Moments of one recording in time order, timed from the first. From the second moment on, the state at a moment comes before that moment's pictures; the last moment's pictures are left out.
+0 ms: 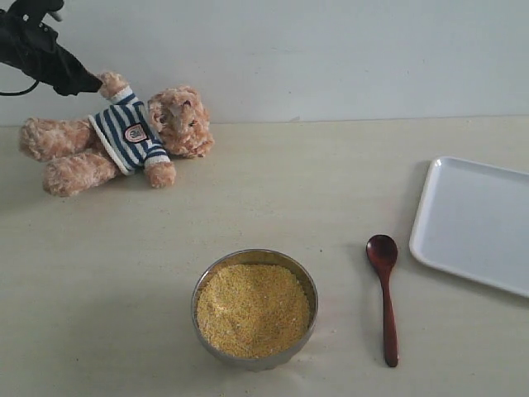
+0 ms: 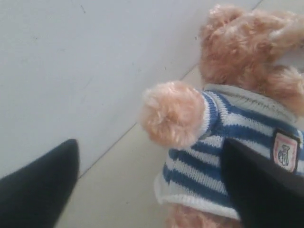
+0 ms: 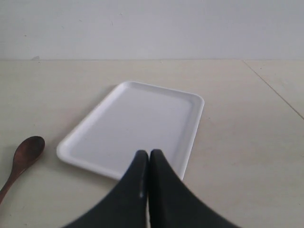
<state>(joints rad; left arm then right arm) 0.11 2.32 -2.09 -0.65 0.76 1.31 -0.02 0.01 0.00 -0.11 0.31 0.09</state>
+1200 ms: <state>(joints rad) 0.10 2.53 -2.09 -0.74 0.75 1.82 -0.02 0.01 0.00 -0.11 0.29 0.09</state>
